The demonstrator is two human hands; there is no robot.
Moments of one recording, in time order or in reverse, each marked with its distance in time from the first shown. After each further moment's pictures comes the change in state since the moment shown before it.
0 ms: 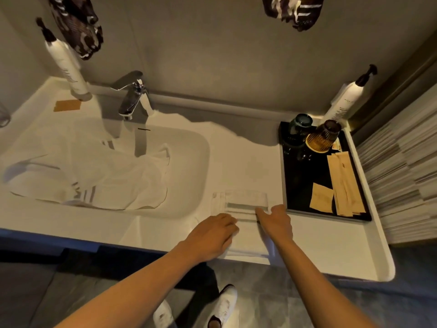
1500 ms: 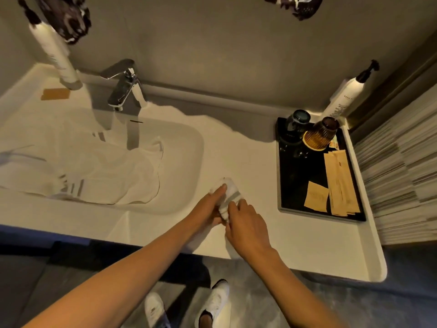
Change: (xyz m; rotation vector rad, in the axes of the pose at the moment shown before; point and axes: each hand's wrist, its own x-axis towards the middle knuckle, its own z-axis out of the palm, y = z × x) left_hand 0.044 0.012 -0.034 -1.596 0.140 -0.828; right_hand -0.052 -0.025 0.016 -0.586 0.087 -0.768
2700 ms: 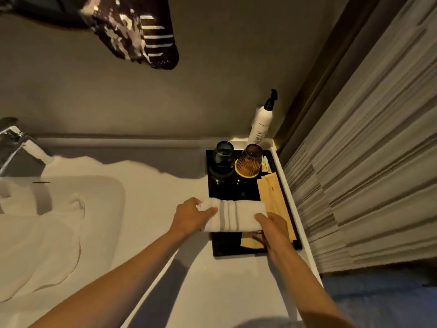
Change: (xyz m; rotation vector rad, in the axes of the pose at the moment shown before) left_hand 0.135 0.065 0.134 0.842 0.286 0.144; right_hand 0.043 0.235 -0.067 1.532 0.251 1.007
